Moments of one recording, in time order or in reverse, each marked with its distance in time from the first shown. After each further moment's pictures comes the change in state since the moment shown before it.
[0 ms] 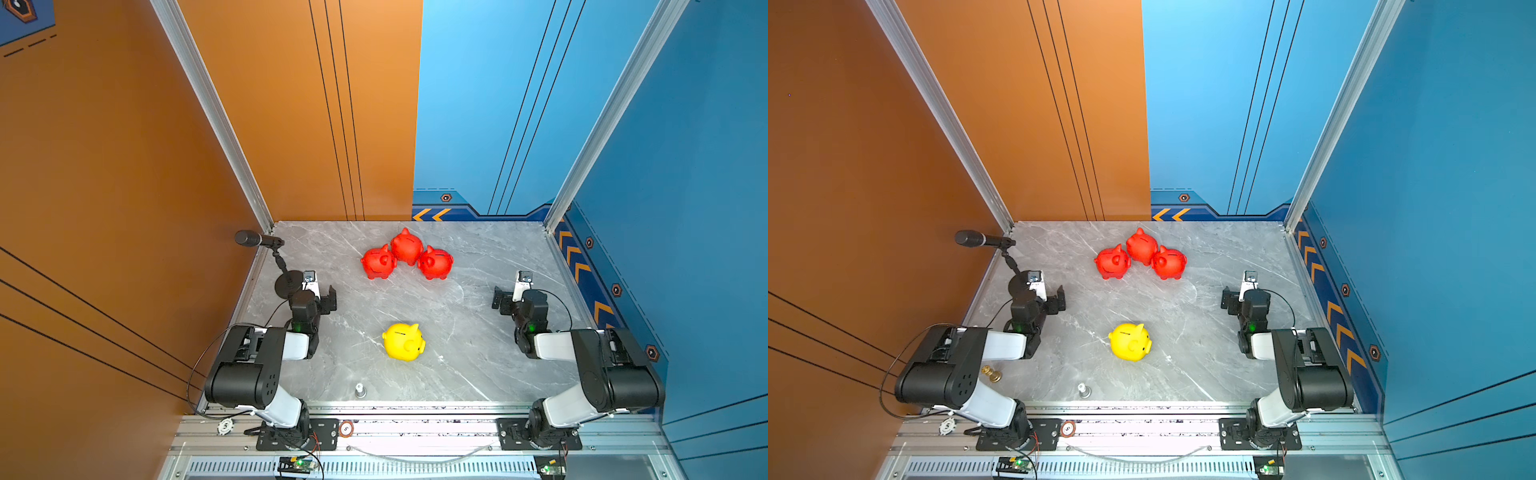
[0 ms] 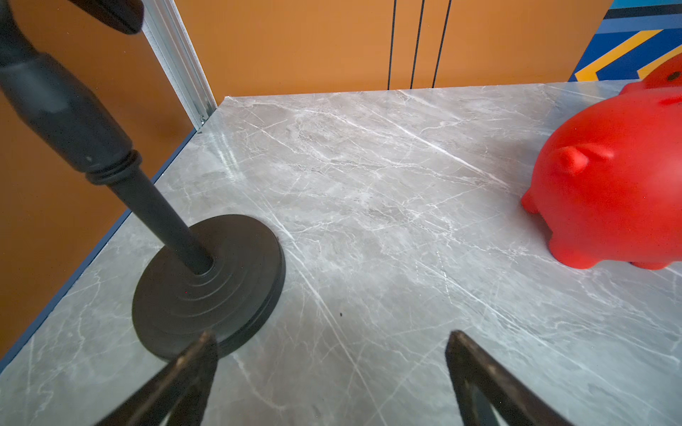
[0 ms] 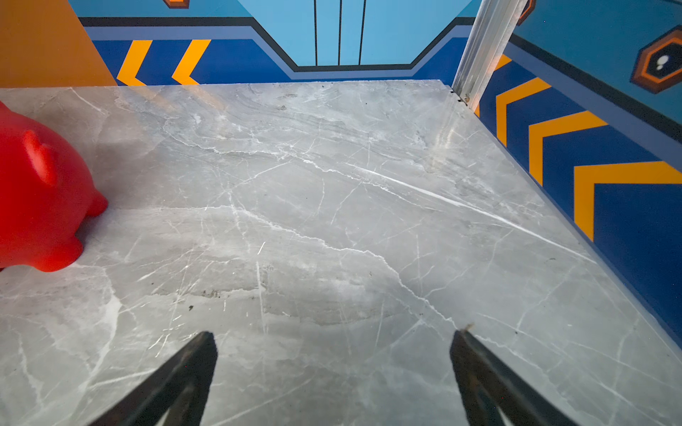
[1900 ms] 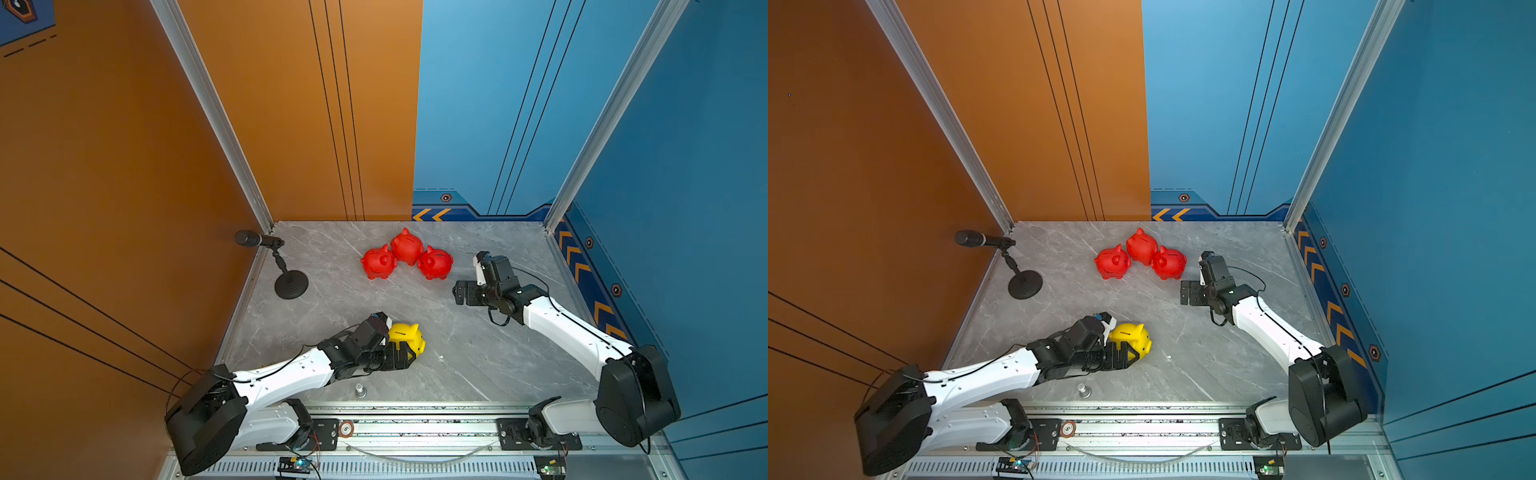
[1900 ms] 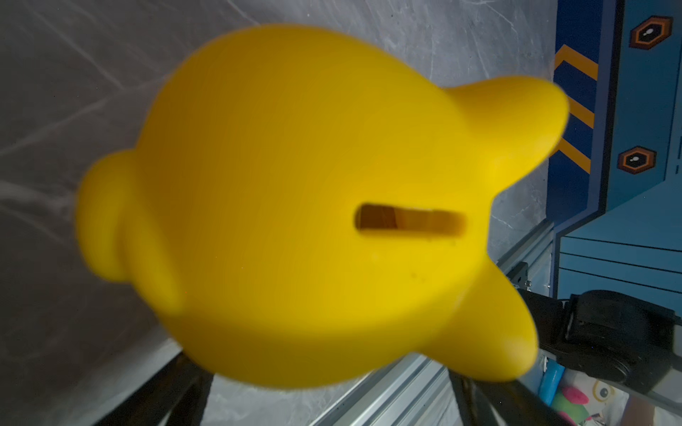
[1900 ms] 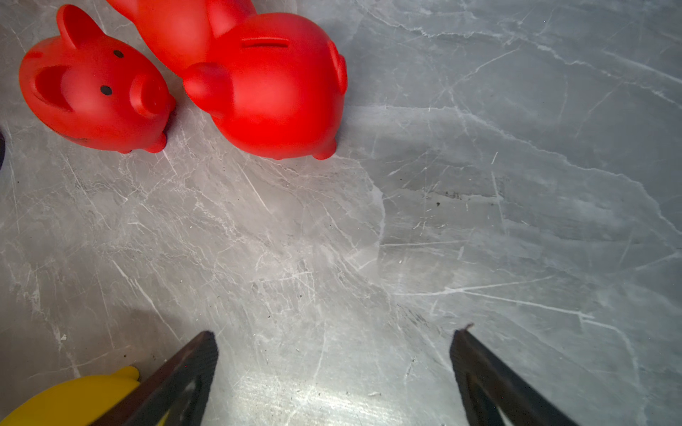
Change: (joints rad) left arm -0.791 -0.335 0.154 -0.984 0.397 -0.922; right arm 0.350 -0.143 0.568 -1.168 -0.135 0.307
